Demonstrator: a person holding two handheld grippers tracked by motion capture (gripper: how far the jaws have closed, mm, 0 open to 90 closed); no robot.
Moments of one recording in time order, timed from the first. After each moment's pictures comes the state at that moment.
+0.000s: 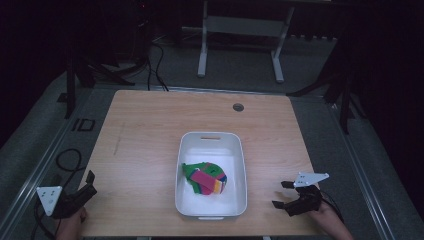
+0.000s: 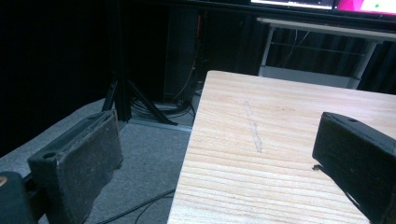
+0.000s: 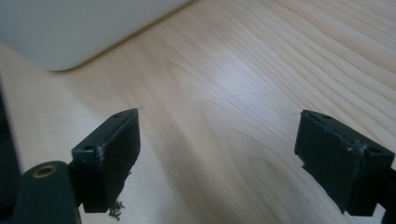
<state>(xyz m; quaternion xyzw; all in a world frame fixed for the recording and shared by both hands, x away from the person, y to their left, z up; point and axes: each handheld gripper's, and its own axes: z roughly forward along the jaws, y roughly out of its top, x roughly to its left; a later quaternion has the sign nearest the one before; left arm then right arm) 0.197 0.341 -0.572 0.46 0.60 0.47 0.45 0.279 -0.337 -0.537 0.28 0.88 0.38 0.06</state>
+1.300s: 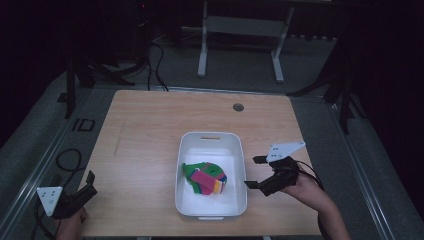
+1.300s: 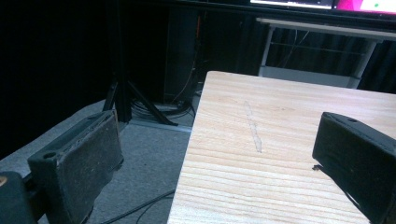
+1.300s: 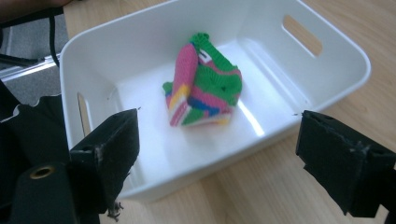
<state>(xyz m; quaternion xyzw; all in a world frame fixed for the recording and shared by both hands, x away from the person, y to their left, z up) 0.196 0.340 -0.572 0.47 0.60 0.47 0.45 0.300 -0.232 -0.425 0.18 0.90 0.40 0.05</state>
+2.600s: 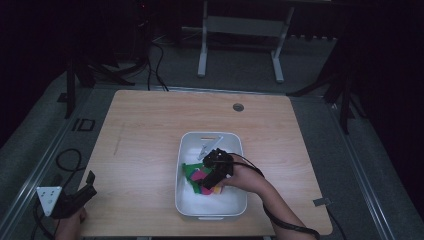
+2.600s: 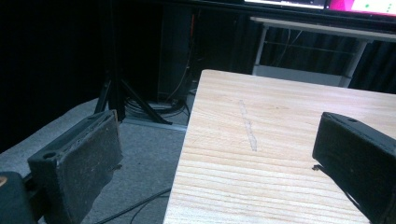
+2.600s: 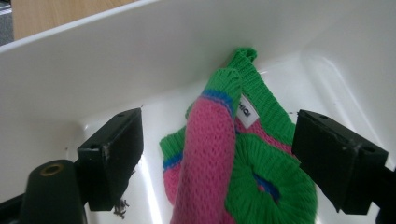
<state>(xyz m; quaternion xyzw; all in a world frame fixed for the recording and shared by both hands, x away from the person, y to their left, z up) 0.196 0.342 -0.572 0.47 0.59 0.46 0.46 0.341 -0.076 -0.480 0.13 0.95 0.29 0.02</state>
